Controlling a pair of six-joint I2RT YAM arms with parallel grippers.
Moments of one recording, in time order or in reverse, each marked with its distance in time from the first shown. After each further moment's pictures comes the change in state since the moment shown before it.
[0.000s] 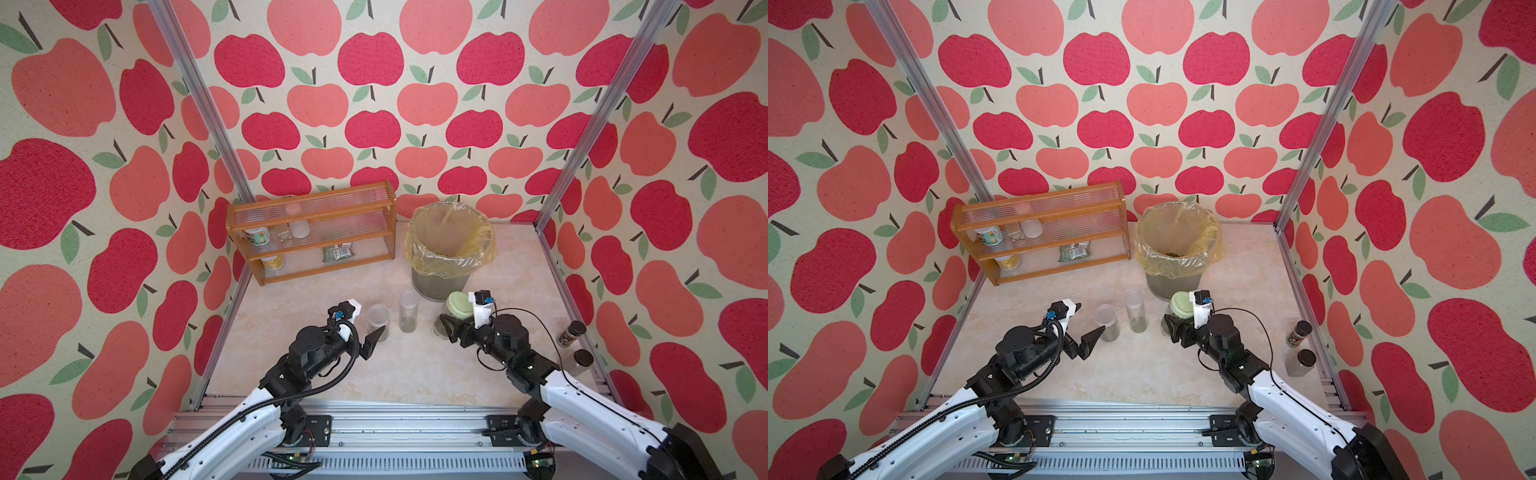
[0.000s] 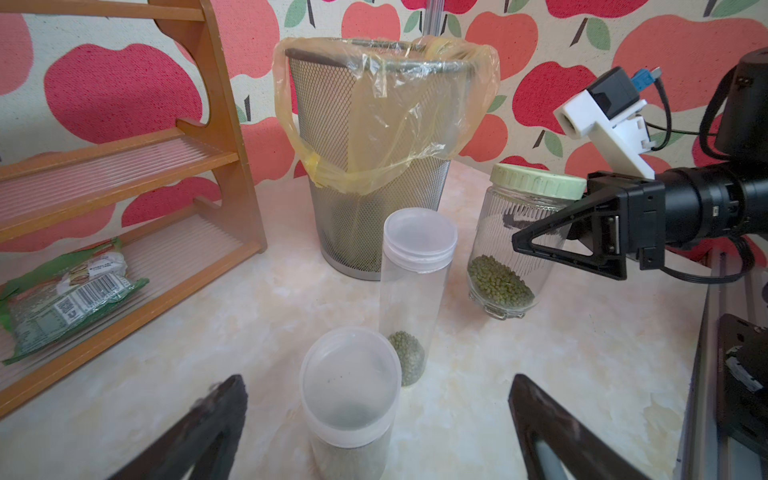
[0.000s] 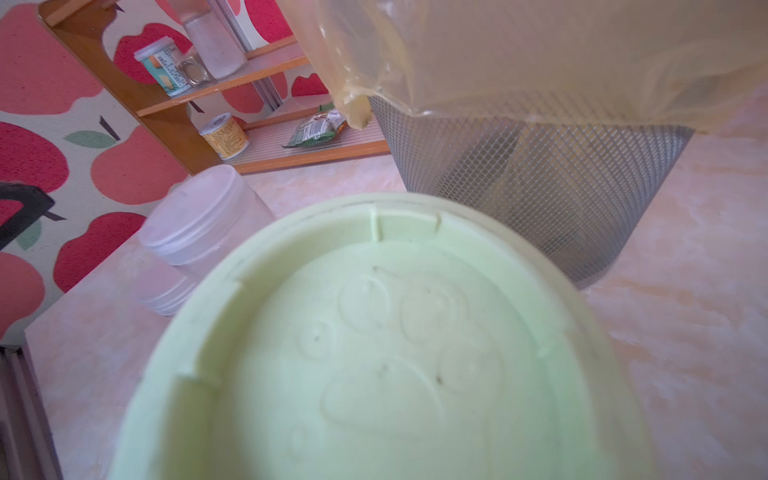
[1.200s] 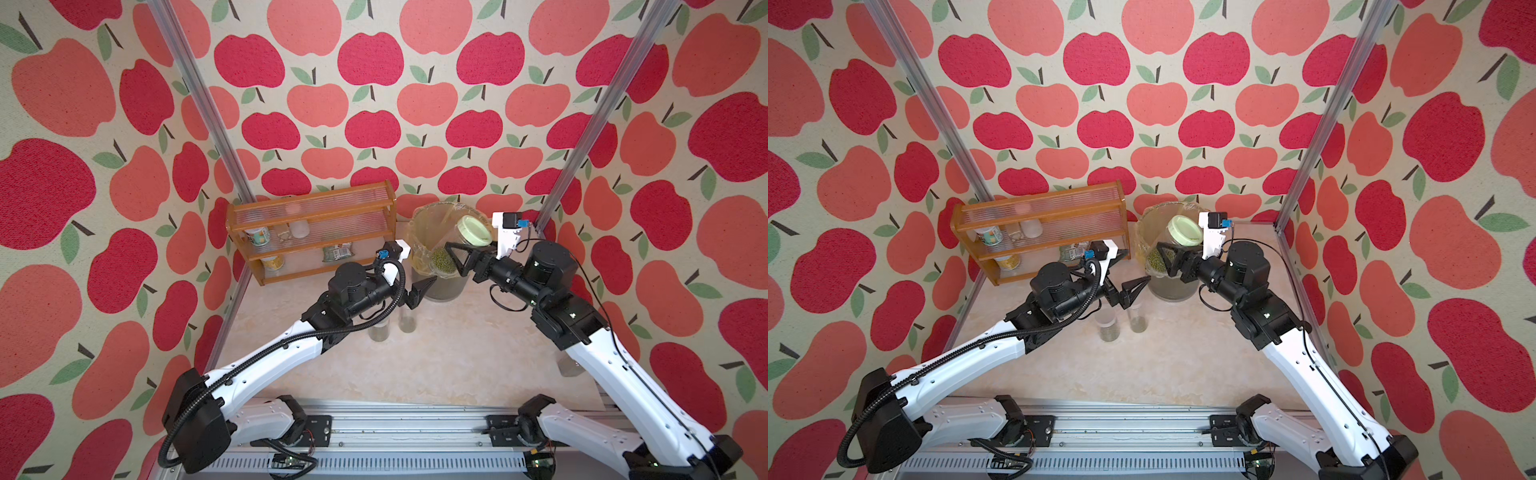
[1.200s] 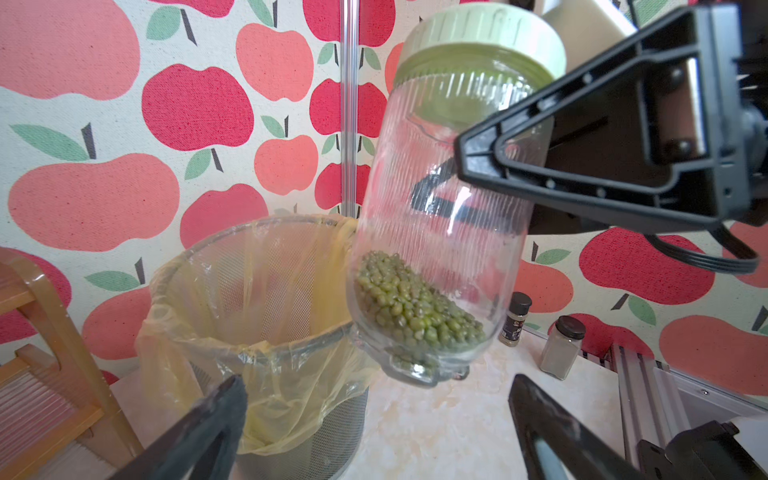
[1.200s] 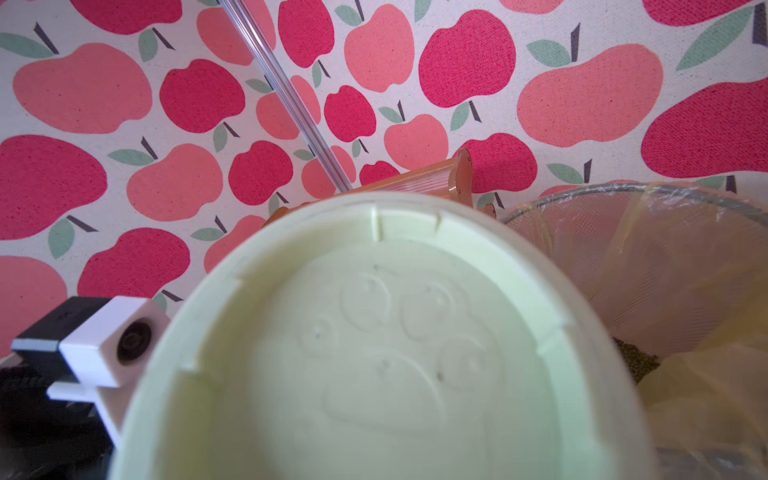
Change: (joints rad) left arm -0.089 0.600 0.621 0.160 0.127 0.002; right arm -0.120 0.241 0.857 -0.377 -0.209 0.163
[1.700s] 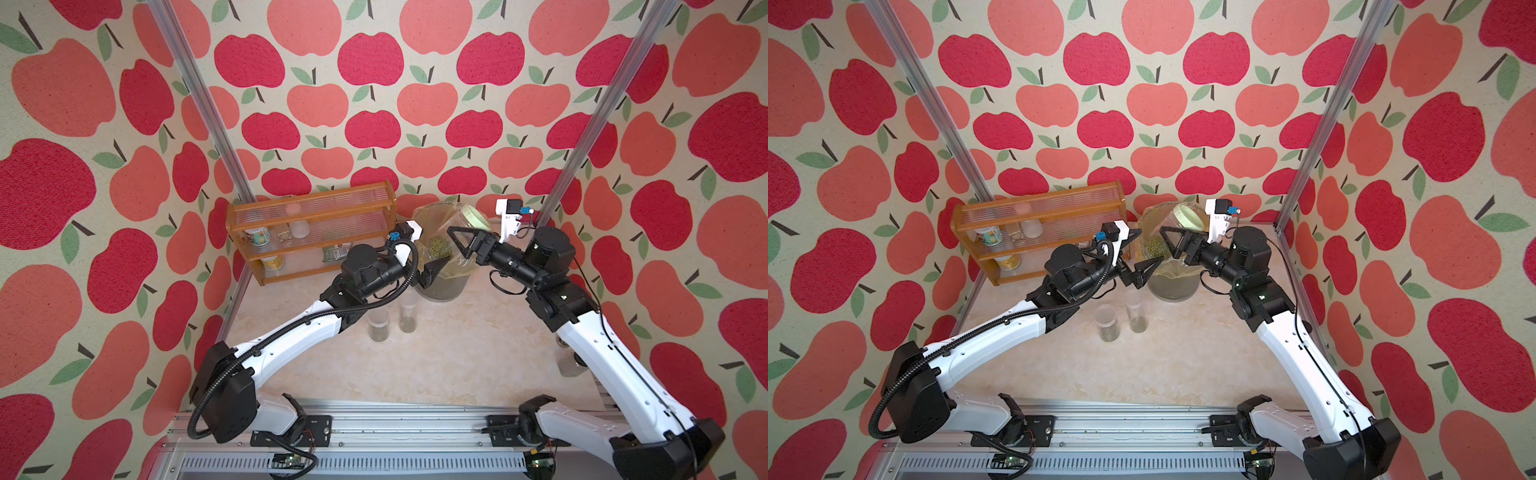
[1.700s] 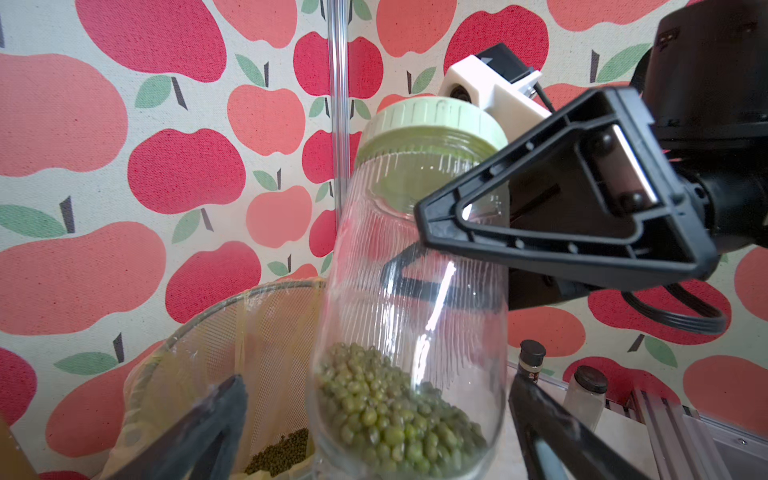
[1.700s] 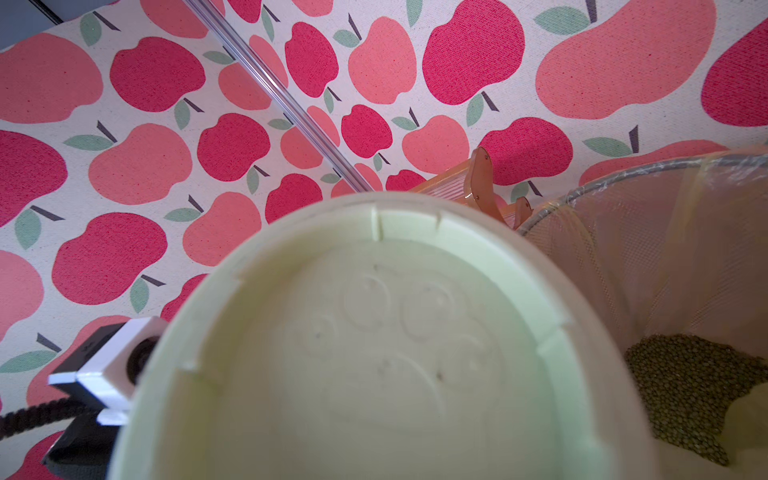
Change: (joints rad) left arm 0.027 0.198 0.161 0.136 0.069 -0.003; right arm -0.092 0.080 0.015 0.119 -0.166 0.190
